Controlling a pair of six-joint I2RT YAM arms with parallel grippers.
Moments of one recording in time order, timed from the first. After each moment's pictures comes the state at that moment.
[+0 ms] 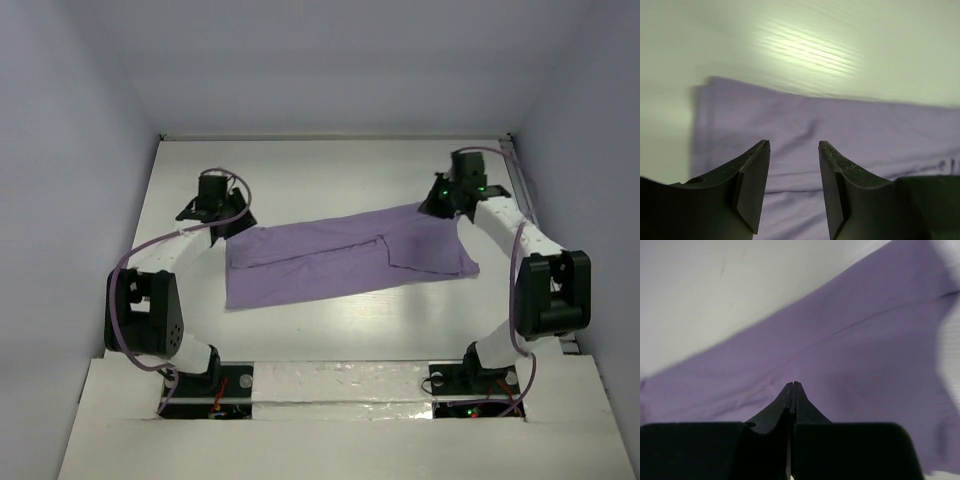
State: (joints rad) left arm -0.19 1.48 0.97 -0.27 0.05 -0.55; right arm 0.04 1.59 1.23 -0.45 -0.14 0.49
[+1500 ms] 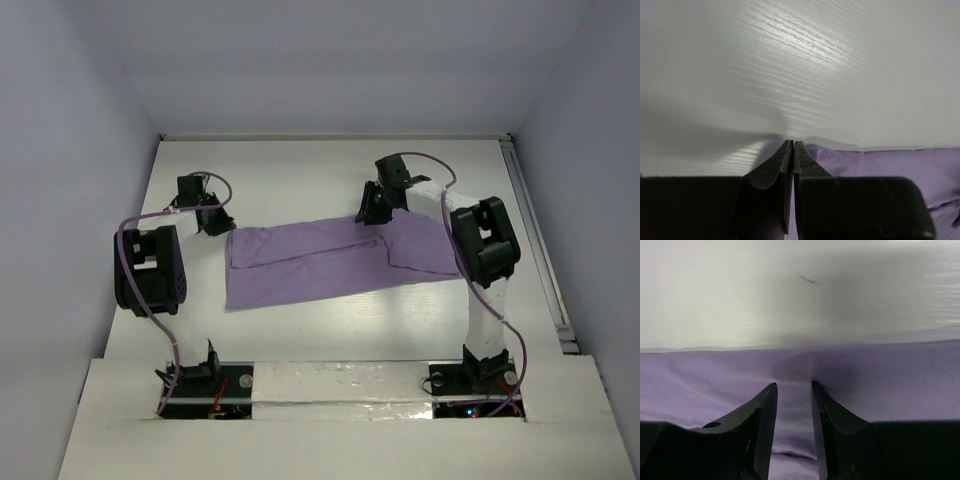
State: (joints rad) left arm 0.09 1.77 1.01 -0.15 0.23 -0.49; right arm 0.39 2.07 1.49 -0.39 -0.19 0.56
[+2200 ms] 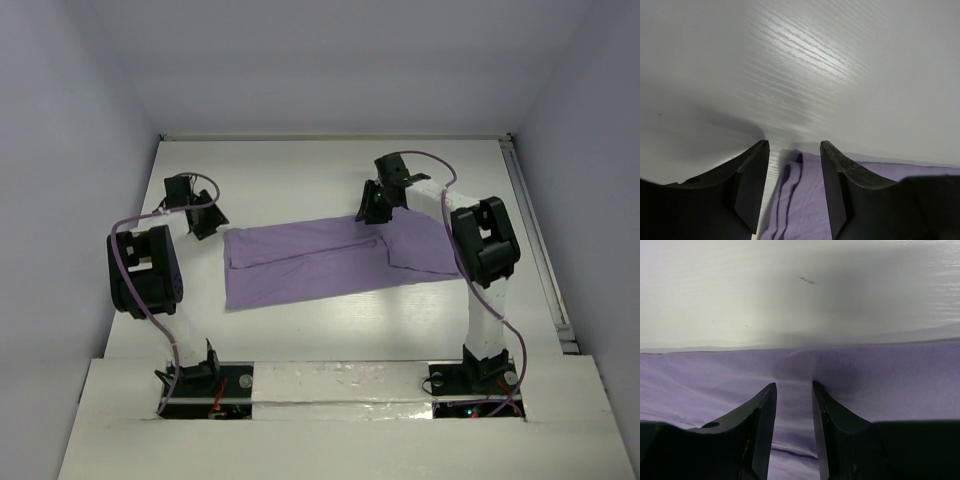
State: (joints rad) left arm 0.16 1.77 1.01 -0.15 0.20 -0.49; right arm 0.39 2.09 1.50 -0.39 -0.16 0.57
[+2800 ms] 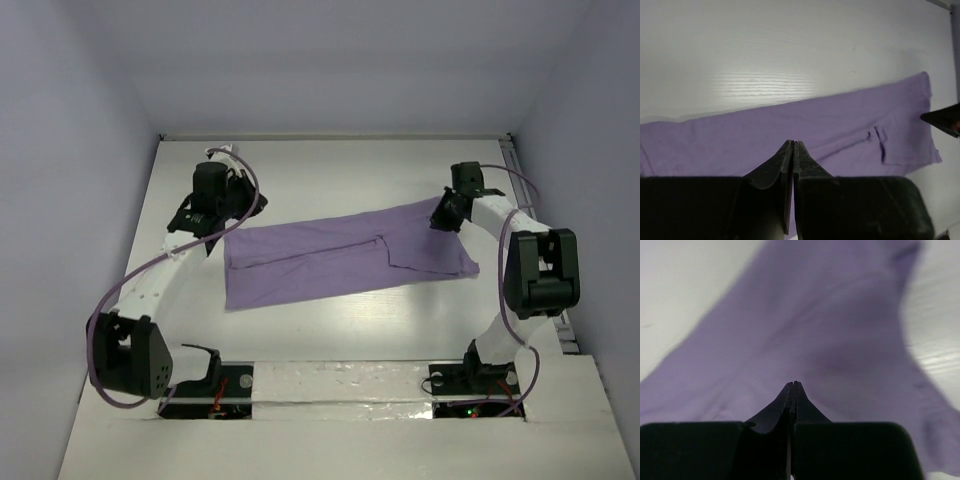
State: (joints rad) left arm -0.18 1.31 1.00 -0.24 0.17 -0.50; right arm 0.09 1.72 1.17 -0.43 -0.05 0.60
